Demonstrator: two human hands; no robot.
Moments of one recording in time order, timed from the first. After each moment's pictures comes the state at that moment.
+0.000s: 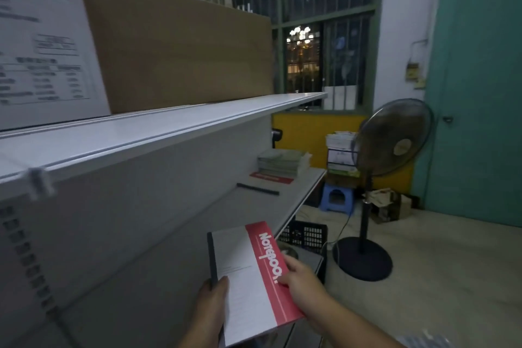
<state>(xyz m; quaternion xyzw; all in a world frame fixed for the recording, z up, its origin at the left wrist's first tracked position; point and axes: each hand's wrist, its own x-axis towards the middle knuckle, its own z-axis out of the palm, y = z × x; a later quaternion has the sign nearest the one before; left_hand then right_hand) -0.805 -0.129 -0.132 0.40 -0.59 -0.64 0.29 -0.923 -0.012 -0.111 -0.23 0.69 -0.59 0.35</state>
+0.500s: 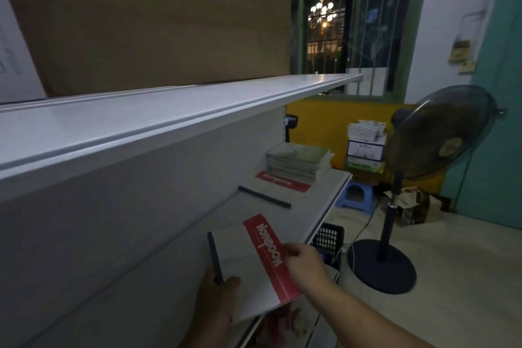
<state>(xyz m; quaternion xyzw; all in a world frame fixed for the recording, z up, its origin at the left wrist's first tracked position) -0.946 -0.225 -0.154 0.46 -0.57 -0.63 0.26 -1.098 -0.144 -0.155 -0.25 0.81 -0.48 0.24</state>
